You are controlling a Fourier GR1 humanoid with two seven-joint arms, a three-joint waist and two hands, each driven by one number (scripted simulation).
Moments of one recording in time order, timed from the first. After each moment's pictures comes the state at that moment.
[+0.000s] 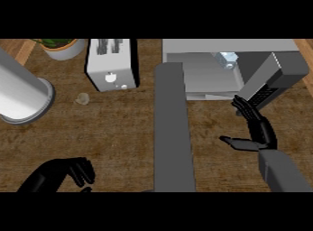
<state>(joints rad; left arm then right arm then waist) 0.25 0.02 0.05 -1.79 -0.02 -0.67 -0.28 -0.46 -0.22 -0.14 -0.45 0.00 0.23 -0.98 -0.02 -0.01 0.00</state>
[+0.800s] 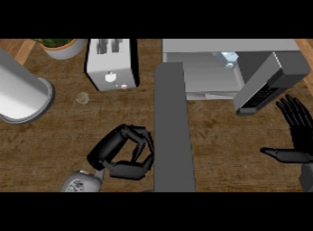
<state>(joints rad) -0.14 0.00 -0.28 -1.46 -0.22 -0.34 -0.27 -0.23 -0.38 -0.18 -0.82 -0.21 0.38 -0.82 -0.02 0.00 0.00</state>
